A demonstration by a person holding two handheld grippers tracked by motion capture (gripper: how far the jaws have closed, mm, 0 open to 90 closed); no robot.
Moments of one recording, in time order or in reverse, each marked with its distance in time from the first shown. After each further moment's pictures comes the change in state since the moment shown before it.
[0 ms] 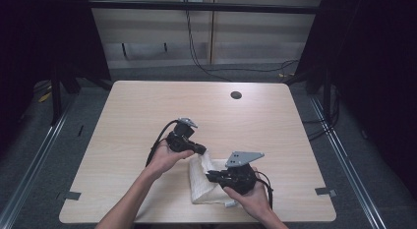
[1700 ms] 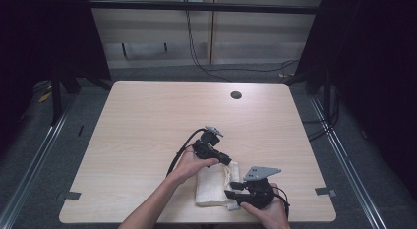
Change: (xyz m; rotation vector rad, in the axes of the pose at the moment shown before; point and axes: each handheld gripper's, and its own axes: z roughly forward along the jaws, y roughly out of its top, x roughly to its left) left arm -0.028 0.016 0.065 0.013 -0.156 0.025; right arm -0.010 -0.056 -0.026 0.093 -0.101 0.111
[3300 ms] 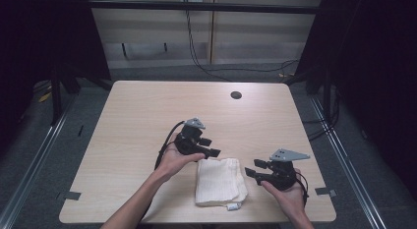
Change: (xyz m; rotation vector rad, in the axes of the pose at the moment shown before) left arm -0.007 -0.013 -0.070 -0.160 0.162 0.060; right arm -0.056 0.009 -0.041 -0.138 -0.159 0.076
